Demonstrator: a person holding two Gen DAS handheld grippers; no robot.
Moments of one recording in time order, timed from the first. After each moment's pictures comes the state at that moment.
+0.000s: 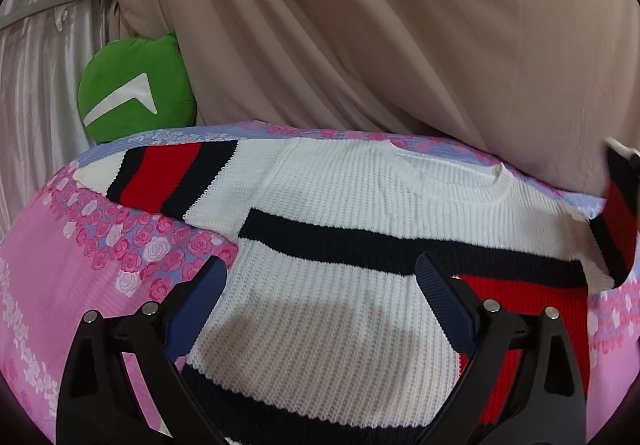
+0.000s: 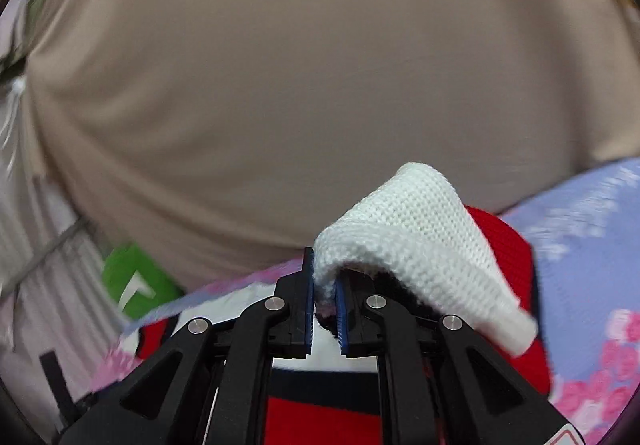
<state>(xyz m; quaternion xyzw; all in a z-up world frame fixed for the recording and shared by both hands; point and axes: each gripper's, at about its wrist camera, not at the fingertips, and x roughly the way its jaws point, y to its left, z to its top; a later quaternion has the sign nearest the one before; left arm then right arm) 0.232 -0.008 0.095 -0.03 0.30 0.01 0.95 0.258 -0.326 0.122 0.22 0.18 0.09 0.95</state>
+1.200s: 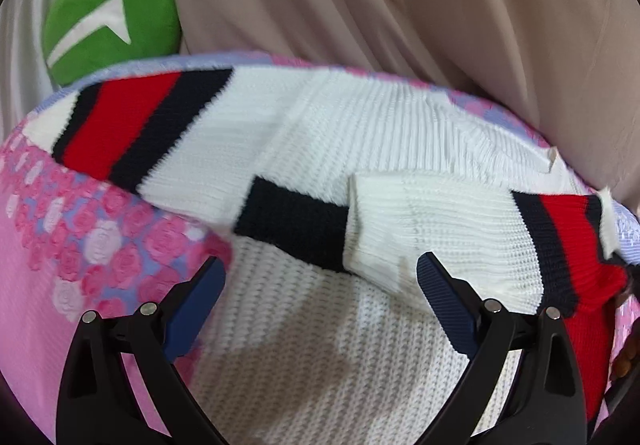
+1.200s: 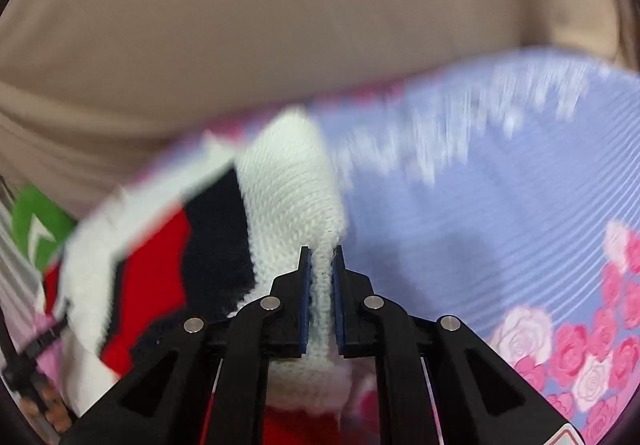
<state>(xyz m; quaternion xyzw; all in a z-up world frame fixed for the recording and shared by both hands) 0.323 0.033 0.022 -0.07 0.41 -0.02 0.91 0.293 -0.396 -0.010 0.23 0.37 -0.08 0.90</state>
